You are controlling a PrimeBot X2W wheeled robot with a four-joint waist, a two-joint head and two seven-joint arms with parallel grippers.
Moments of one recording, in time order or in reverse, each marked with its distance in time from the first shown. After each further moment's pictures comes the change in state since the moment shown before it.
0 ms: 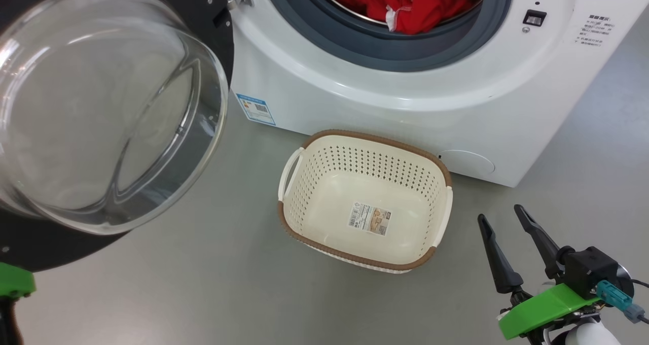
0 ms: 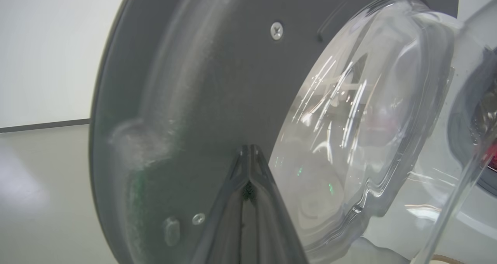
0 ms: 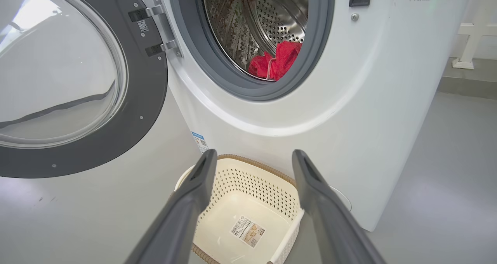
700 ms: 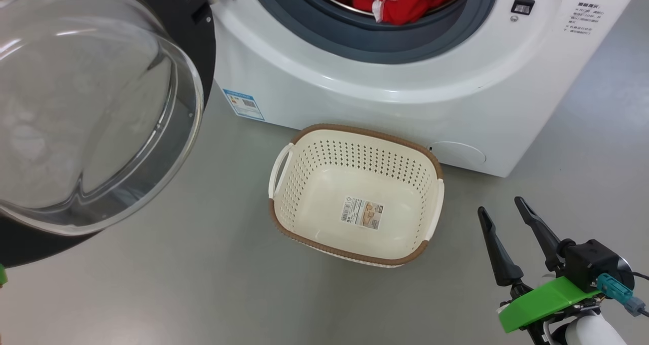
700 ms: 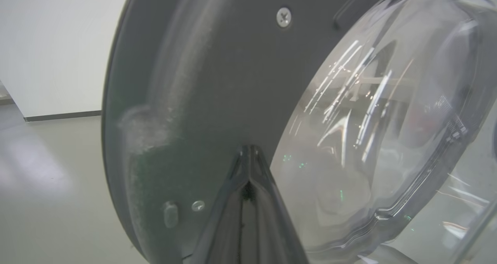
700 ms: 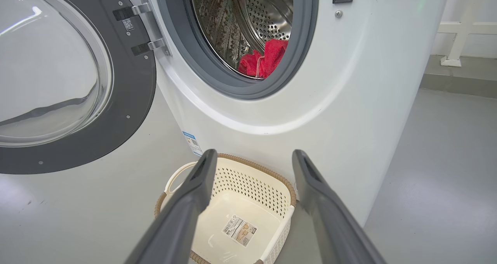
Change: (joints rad) left arm -0.106 0.031 0.107 0.144 0.061 -0.001 0.000; right arm -0.023 -0.009 0.002 0.001 -0.002 0.000 0.000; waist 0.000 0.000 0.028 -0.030
